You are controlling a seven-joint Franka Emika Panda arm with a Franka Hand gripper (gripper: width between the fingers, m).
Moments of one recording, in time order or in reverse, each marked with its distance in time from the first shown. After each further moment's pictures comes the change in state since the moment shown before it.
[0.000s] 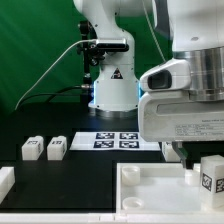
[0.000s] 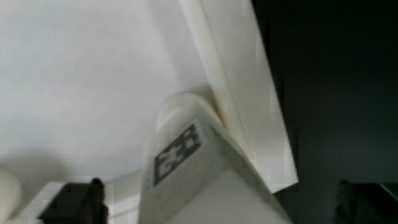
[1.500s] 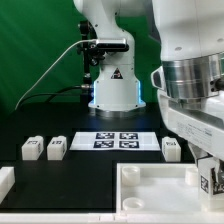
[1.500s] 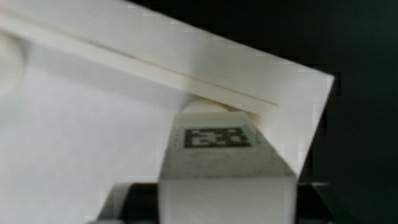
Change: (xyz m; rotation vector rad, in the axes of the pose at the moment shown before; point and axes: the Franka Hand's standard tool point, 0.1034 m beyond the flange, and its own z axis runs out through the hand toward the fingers) arm 0.004 0.007 0.006 0.042 -0.041 1.174
